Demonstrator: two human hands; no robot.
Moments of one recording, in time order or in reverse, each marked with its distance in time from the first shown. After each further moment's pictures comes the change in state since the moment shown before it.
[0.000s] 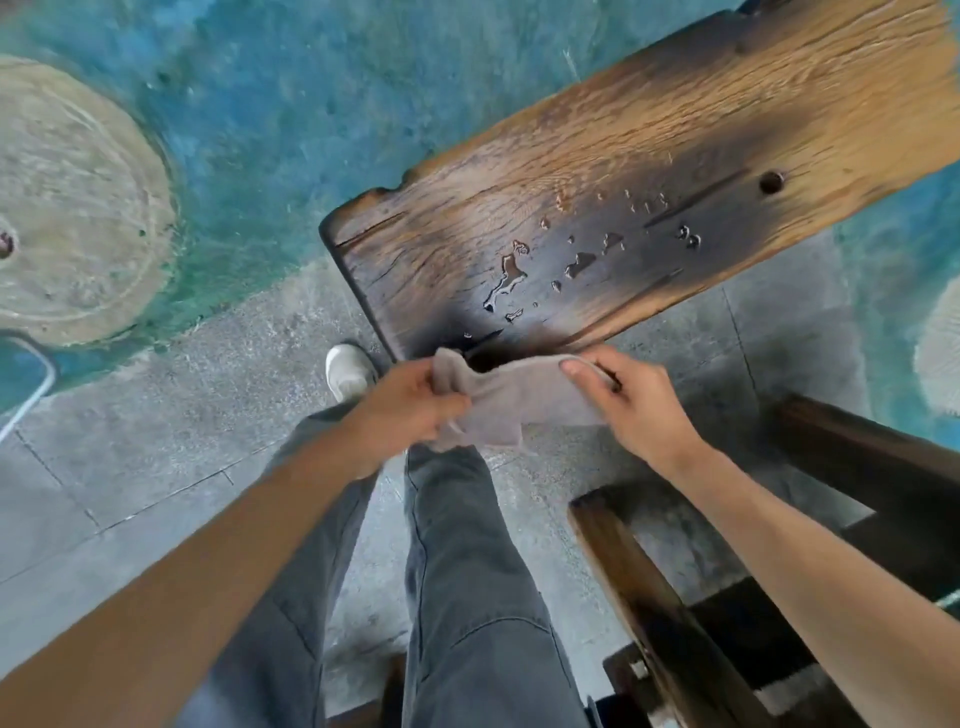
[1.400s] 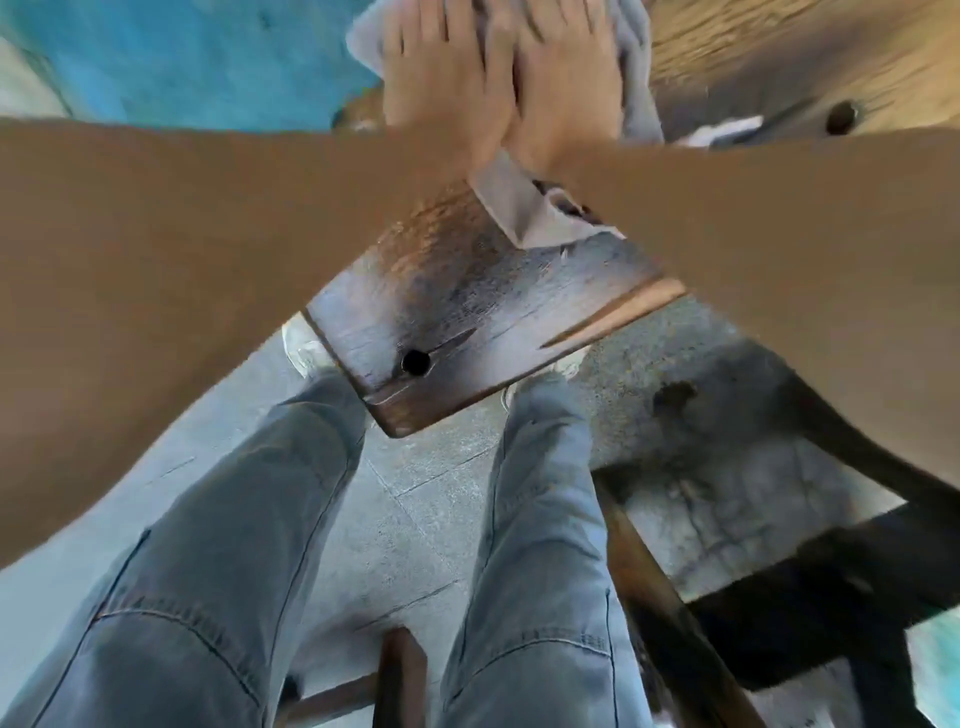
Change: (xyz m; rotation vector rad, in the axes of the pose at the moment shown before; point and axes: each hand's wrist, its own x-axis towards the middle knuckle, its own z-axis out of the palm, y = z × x) left_hand 0.217 0.147 -0.001 0.989 0.643 0.353; right_hand 0.268 -0.026 -0.003 -0.893 0.474 -0.506
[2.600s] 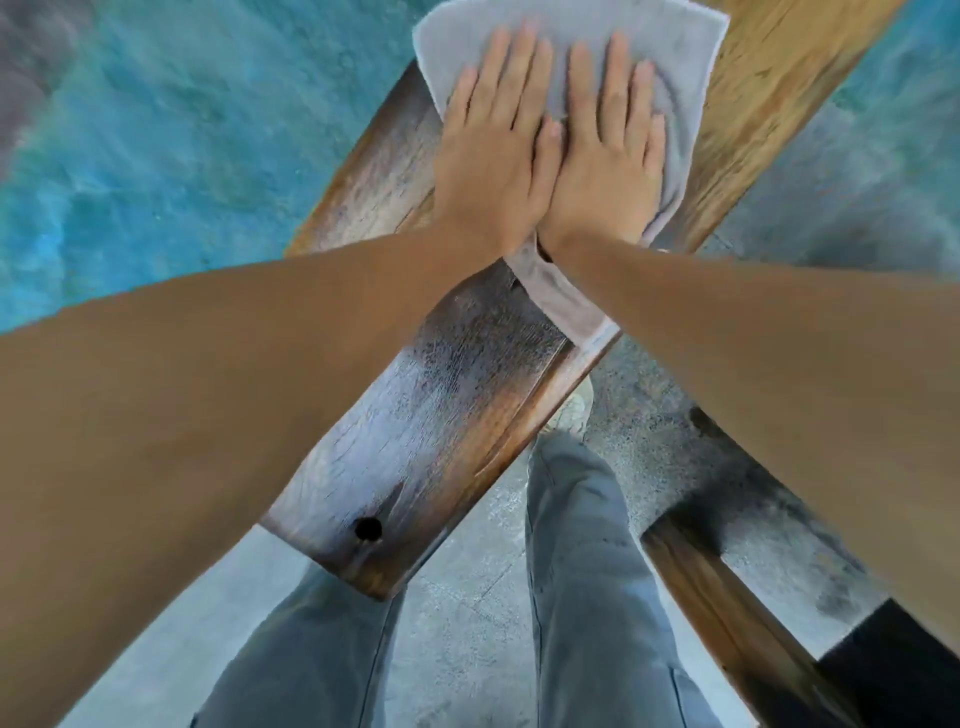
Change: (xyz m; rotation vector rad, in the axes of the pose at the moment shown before) left_hand 0.067 0.178 0.062 0.292 0.096 0.647; right_hand -0.076 0.150 0.011 0.201 -0.064 0.998
